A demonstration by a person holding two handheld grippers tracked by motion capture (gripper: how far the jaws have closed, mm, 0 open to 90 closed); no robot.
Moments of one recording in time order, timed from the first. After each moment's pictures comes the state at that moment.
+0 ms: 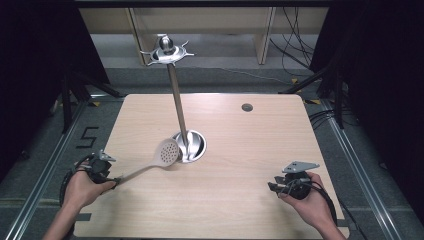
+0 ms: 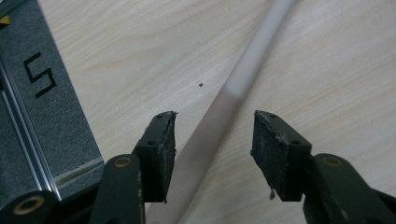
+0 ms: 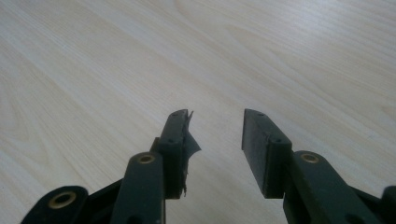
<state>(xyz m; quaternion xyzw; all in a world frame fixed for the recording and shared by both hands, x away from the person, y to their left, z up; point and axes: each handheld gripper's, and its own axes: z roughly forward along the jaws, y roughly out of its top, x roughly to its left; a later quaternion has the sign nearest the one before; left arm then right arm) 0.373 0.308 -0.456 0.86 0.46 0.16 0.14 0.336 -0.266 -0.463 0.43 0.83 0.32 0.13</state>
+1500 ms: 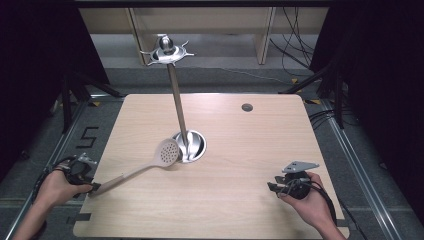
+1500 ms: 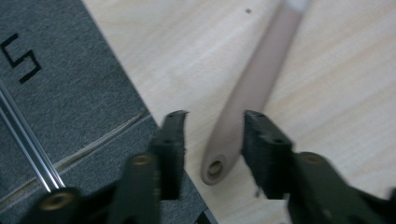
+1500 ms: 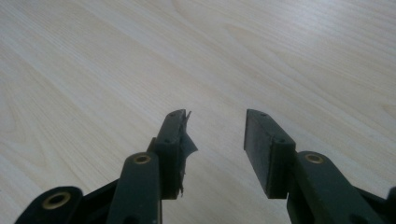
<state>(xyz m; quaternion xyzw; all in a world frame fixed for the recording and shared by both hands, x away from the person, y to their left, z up) 0.366 0.368 -0.458 0.86 0.47 0.13 0.12 0.337 -0.265 -0.464 0.43 0.83 0.32 0.13</state>
